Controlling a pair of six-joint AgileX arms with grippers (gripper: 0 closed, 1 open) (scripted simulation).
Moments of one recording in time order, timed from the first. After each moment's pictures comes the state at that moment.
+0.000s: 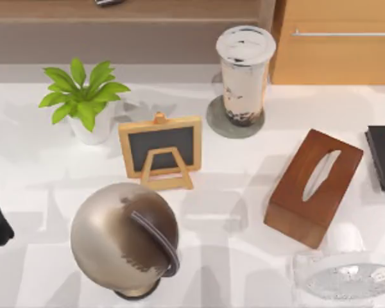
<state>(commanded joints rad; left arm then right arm) 0.00 0.00 0.00 0.00 0.00 0.00 -0.09 0.38 0.31 0.14 -0.09 -0.01</state>
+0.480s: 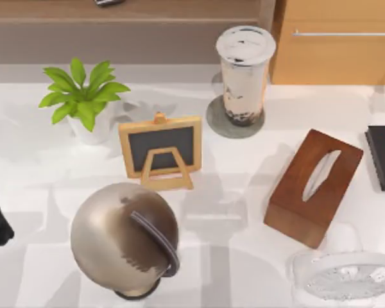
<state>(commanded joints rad) 0.00 0.00 0.00 0.00 0.00 0.00 -0.27 1.25 0.87 0.38 -0.25 -0.01</state>
